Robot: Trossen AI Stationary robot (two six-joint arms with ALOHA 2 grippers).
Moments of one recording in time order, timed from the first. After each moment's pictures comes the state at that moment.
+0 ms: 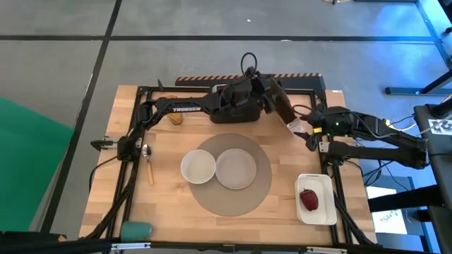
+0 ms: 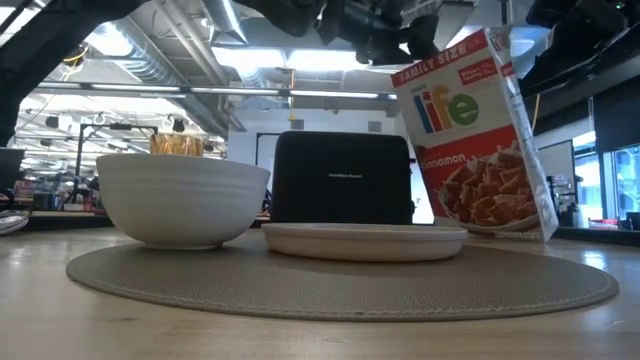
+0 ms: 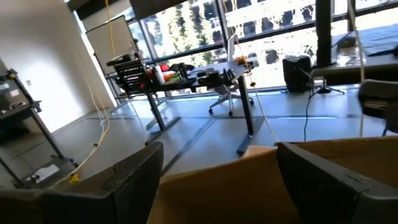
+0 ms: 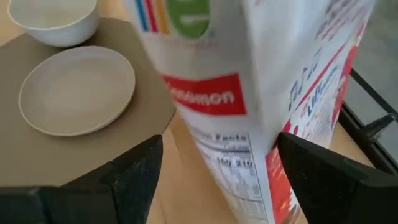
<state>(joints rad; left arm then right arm) 0.26 2.14 1.90 0.23 -0.33 0.26 -0.23 0.55 0.75 -0.86 0.10 0.02</state>
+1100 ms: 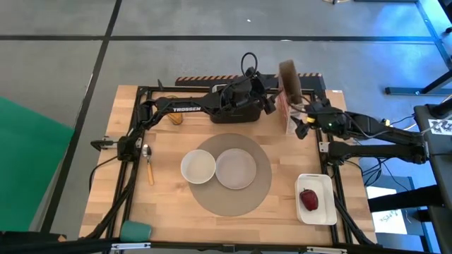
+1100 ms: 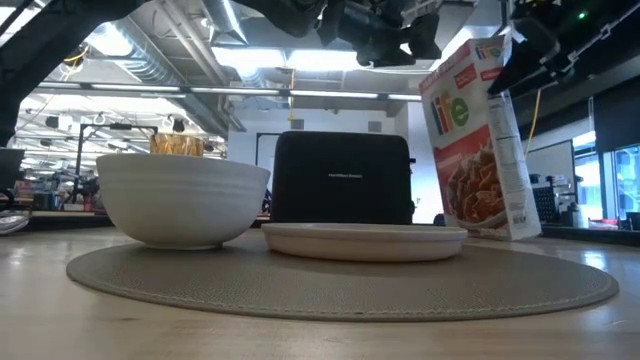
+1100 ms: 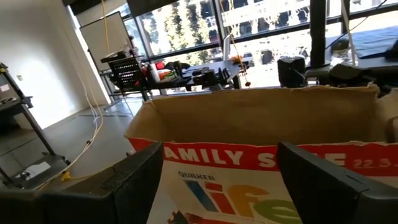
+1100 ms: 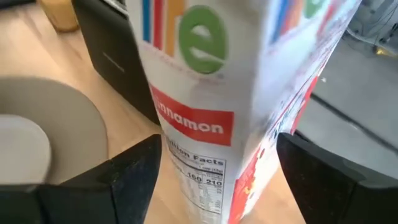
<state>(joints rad) 0.25 2.14 1.90 0.22 -0.31 0.24 -0.19 0.65 0.75 -0.75 0.50 0.25</state>
